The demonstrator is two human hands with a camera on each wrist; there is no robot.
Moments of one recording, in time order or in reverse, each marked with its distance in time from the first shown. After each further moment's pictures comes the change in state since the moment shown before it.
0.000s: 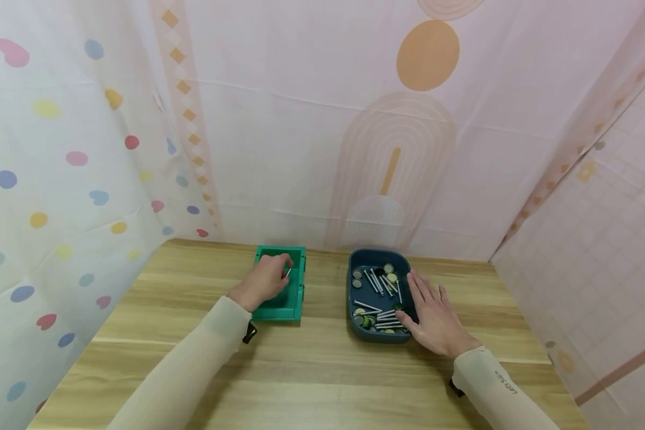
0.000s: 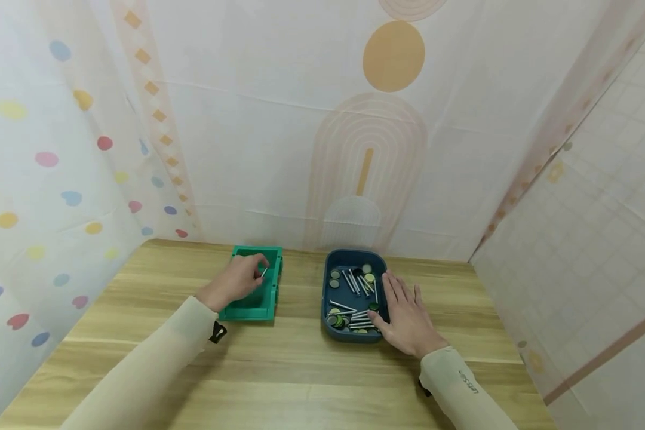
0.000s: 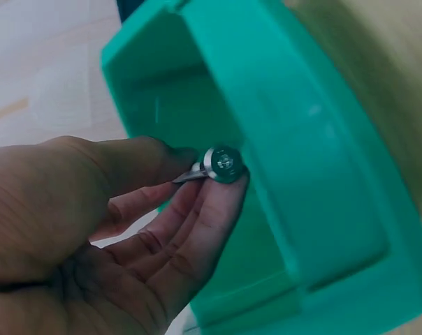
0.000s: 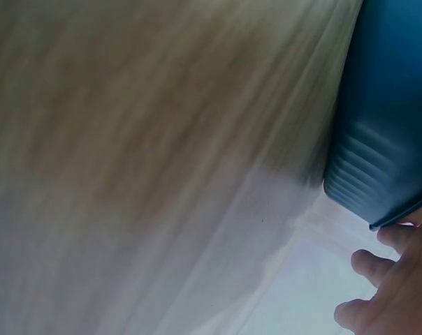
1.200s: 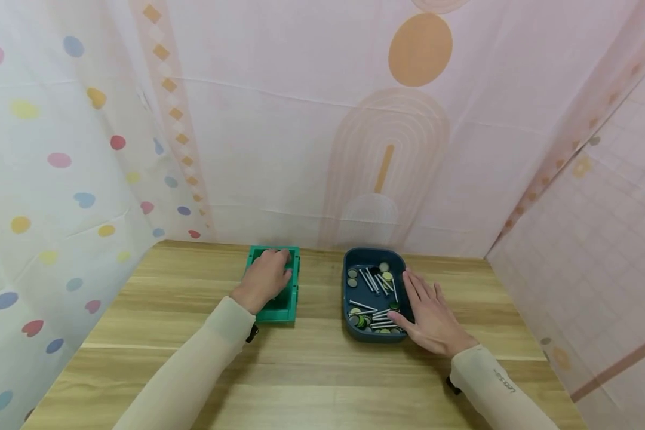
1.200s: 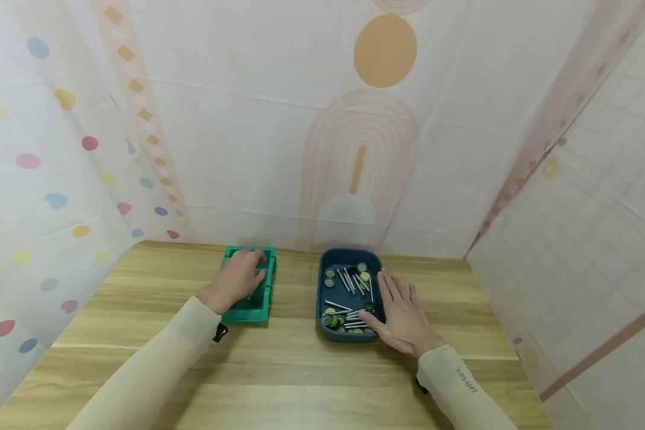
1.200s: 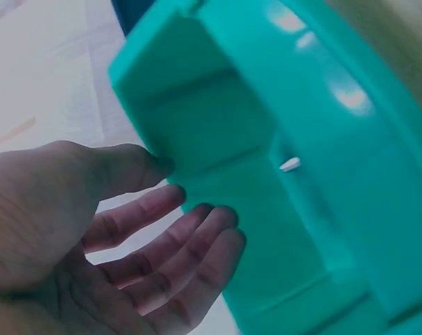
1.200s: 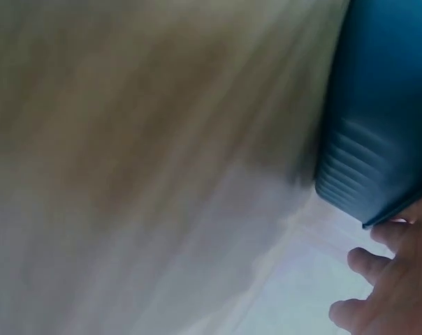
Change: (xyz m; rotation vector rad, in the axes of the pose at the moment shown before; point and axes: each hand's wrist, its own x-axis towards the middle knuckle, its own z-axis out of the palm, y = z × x) left_hand 0.004 0.026 0.003 0.138 0.139 0.023; right_hand 0.000 0.002 -0.003 0.019 -0.014 -0.010
